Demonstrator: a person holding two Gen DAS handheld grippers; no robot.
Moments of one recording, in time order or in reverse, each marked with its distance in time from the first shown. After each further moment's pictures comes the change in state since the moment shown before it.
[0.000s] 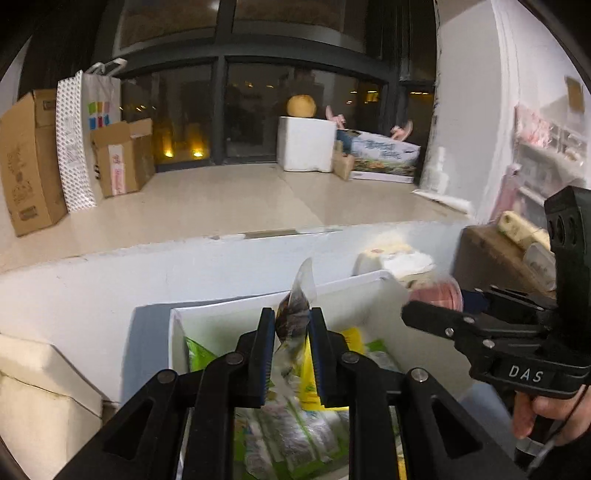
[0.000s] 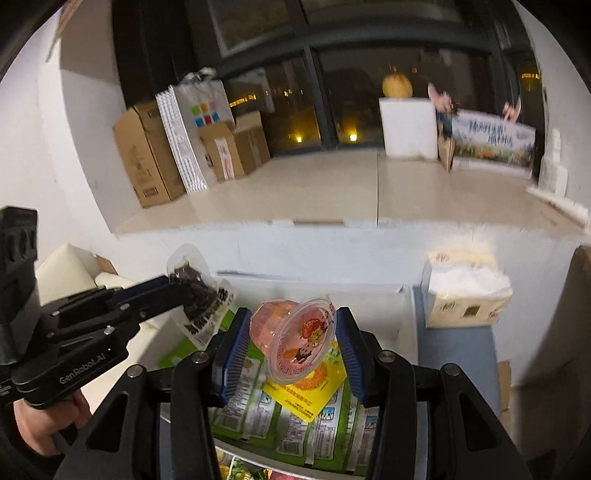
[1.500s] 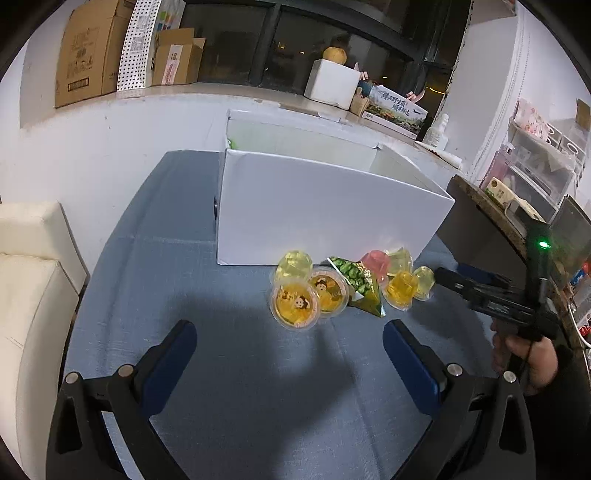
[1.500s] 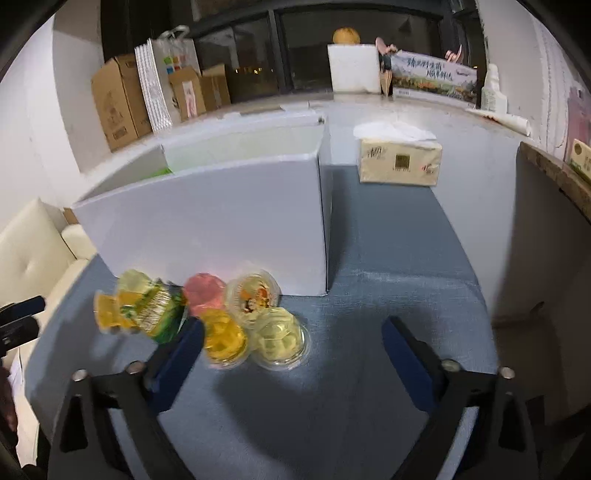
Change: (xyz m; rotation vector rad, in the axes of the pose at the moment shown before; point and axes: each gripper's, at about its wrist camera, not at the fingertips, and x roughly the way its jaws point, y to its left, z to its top) left arm -0.100 0.008 -0.215 -0.212 0.168 -0.074; right arm -0.030 -0.043 -0.181 -0.012 0.099 -0.155
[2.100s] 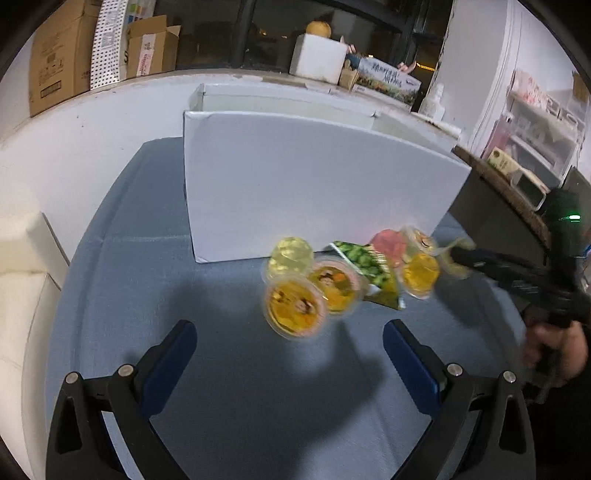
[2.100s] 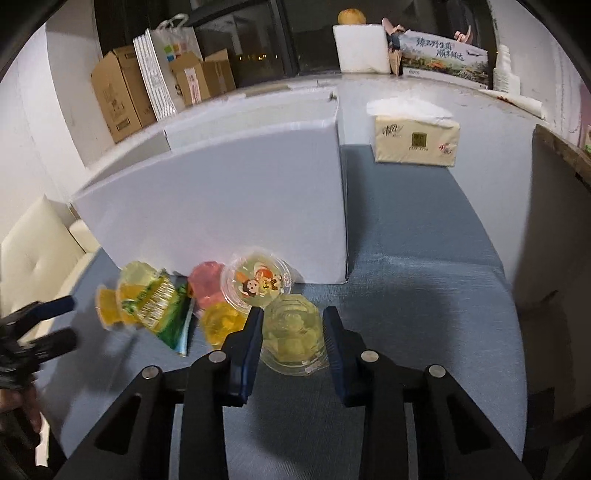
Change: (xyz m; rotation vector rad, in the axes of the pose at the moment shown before) left arm 0.051 -0.004 0.007 0.086 0.077 0.000; right arm -0.007 0.003 -0.002 0.020 0.010 0.068
